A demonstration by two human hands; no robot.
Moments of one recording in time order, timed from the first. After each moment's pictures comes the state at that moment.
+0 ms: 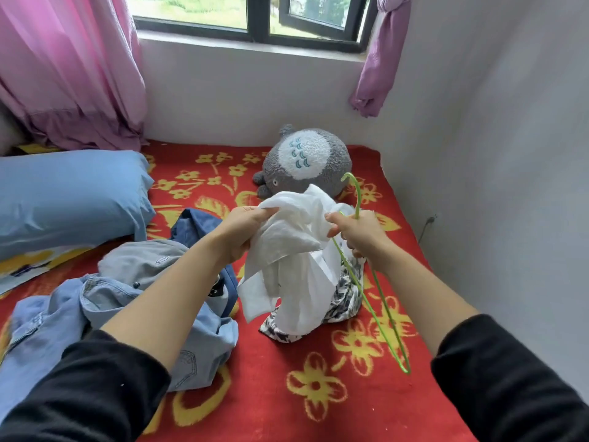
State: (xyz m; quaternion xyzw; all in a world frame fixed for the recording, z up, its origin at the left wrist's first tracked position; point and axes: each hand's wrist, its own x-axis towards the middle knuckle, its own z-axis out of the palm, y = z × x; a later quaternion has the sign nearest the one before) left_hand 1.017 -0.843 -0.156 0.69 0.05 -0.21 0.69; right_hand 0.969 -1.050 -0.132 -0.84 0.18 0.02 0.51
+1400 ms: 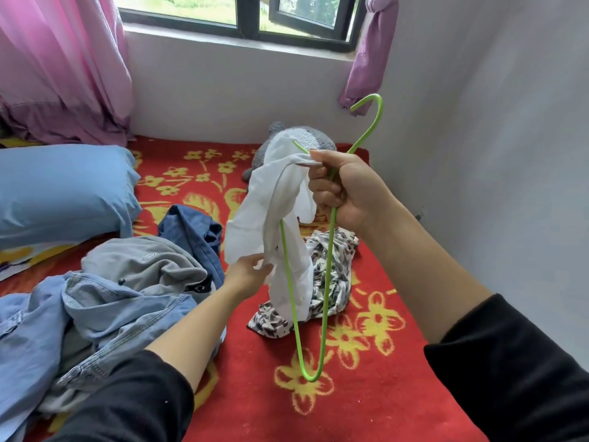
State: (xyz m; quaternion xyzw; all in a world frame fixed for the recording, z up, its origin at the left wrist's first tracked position) left_hand 0.981 -0.863 -0.263 0.89 0.00 -0.15 0.43; right_hand 0.958 -1.018 -0.042 -0.48 0.11 0.13 0.86
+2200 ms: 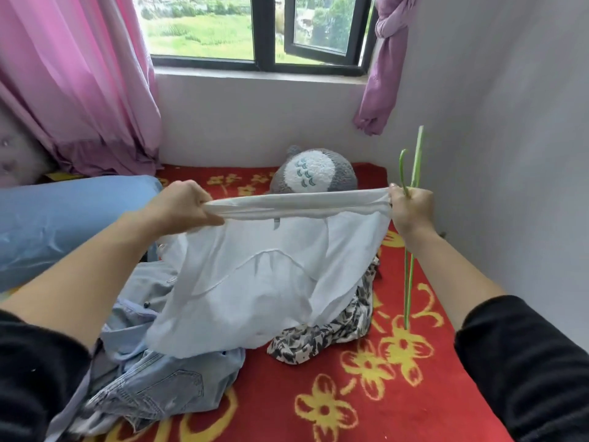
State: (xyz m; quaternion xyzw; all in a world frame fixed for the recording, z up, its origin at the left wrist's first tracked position) left_hand 1.053 -0.752 -0.086 0.97 -0.14 0.01 0.18; right_hand 1.013 -1.126 -0.115 -0.80 0.19 -0.27 0.51
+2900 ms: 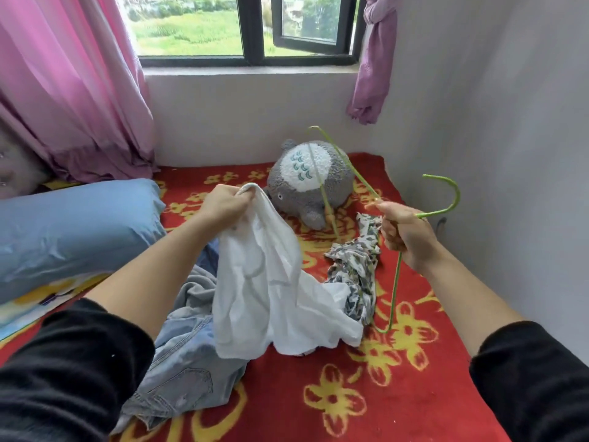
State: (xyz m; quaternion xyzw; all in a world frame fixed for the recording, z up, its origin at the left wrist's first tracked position) left_hand 1.048 -0.832 -0.104 0.90 0.00 -0.01 0.43; right_hand 0.962 -1.129 -0.142 -0.68 0.11 -0.06 0.73
